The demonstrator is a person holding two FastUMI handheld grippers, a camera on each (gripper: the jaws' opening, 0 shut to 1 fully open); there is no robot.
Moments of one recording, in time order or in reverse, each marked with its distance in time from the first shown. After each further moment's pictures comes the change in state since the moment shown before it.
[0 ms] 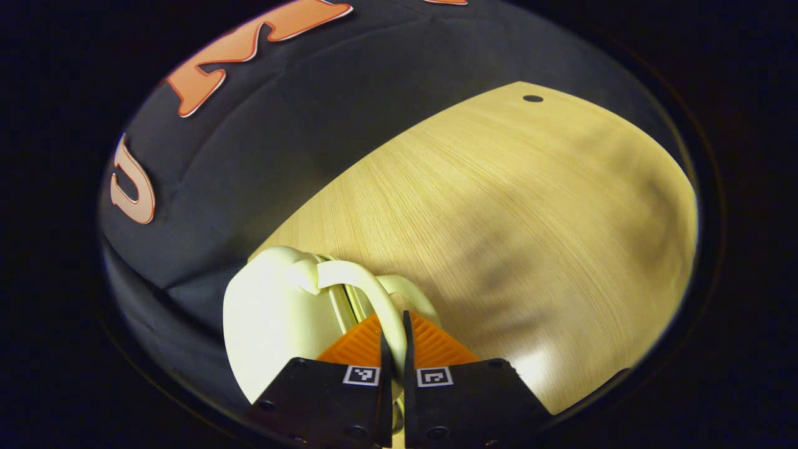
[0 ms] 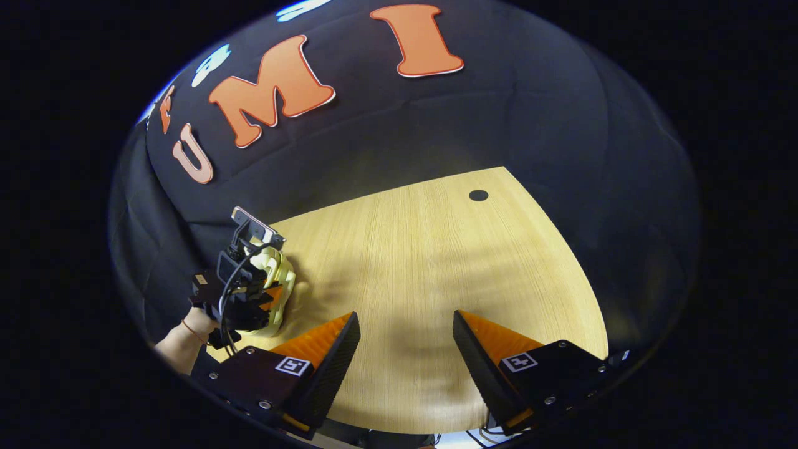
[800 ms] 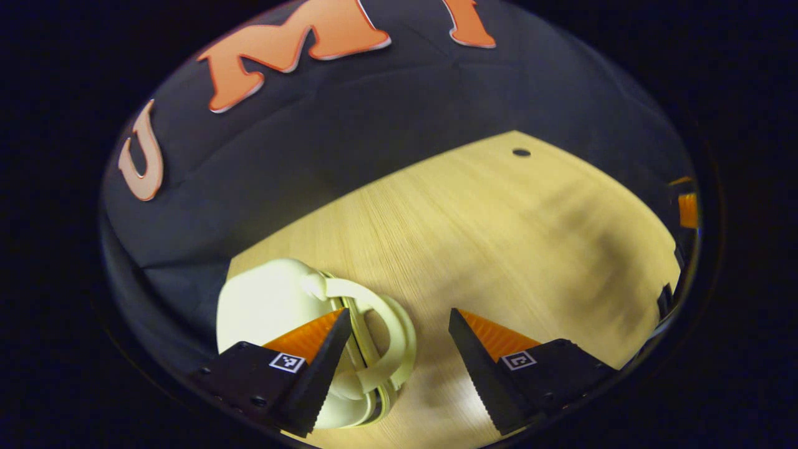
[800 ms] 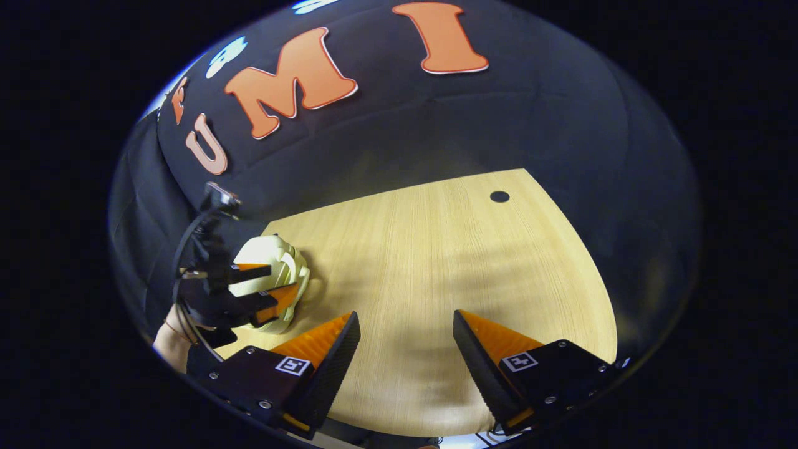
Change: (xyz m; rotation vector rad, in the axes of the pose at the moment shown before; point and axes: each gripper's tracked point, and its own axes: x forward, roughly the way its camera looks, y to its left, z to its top) left arm -0.091 0.022 0.051 -0.228 -0.271 -0.110; right arm 0.006 0.041 0.015 -0.077 -0.038 0.053
